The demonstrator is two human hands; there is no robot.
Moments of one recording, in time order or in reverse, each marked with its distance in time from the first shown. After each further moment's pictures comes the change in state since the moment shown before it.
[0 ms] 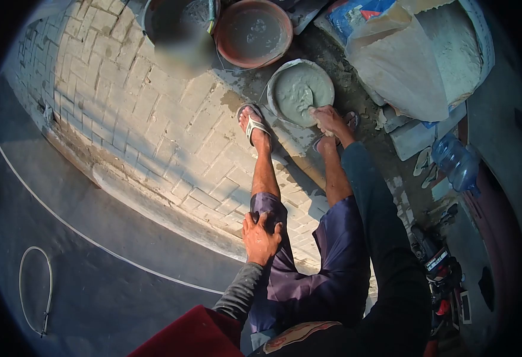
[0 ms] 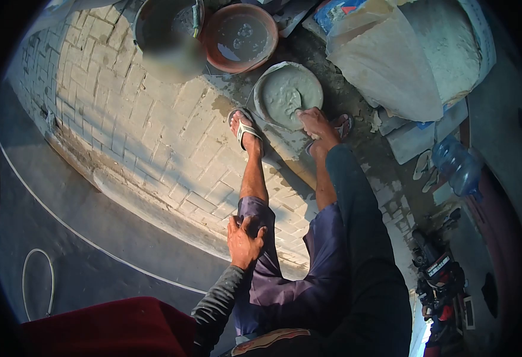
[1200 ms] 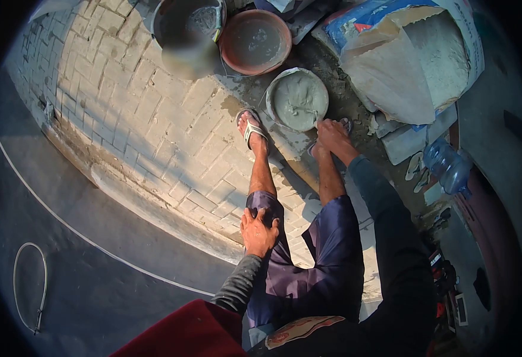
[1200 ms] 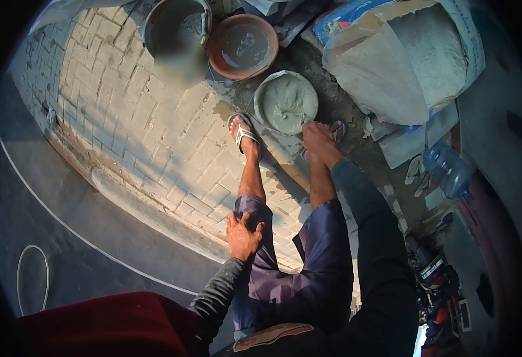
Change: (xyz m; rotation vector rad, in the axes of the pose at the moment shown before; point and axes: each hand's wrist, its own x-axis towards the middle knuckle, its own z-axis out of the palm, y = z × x) left_hand 0.004 0.006 -0.008 0.026 -0.085 -0.046; right_hand -0.063 -0.005 -0.009 -1.025 0.249 -0.459
